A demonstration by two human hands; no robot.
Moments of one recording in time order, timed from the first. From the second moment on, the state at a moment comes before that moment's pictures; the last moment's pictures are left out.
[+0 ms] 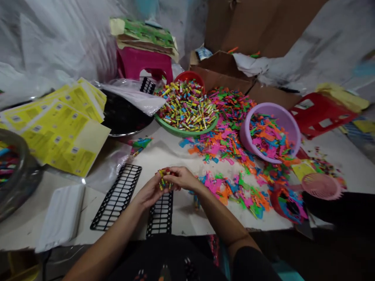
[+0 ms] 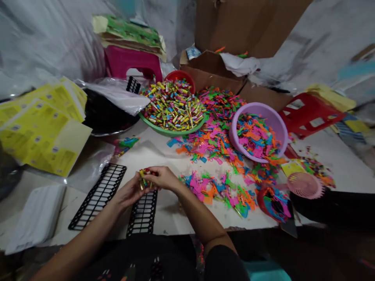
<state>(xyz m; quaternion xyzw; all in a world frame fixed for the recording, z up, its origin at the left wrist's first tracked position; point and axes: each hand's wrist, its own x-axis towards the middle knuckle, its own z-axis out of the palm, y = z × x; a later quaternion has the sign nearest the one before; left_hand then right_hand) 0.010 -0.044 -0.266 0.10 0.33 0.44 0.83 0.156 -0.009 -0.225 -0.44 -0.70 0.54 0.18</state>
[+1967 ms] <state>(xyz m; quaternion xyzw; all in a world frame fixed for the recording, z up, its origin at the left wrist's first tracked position) -0.010 -0.078 -0.320 0.55 0.63 0.41 0.38 0.231 -0.074 -0.278 -0.66 -0.73 0.15 0.12</state>
